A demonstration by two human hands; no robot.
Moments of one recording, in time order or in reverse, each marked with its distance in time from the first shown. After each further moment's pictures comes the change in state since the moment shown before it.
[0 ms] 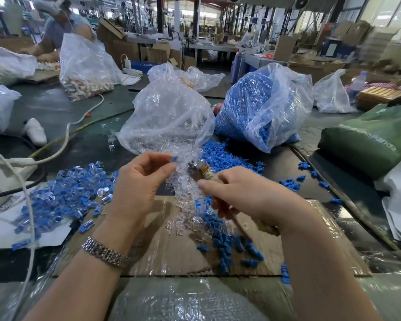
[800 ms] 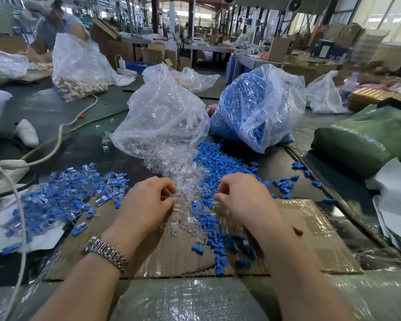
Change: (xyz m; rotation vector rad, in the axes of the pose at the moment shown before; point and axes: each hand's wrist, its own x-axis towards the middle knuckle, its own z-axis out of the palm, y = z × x) left_hand -0.002 -0.020 0.004 0.919 -0.233 0.066; right_hand 0.017 0.027 0.014 -0.511 0.305 0.142
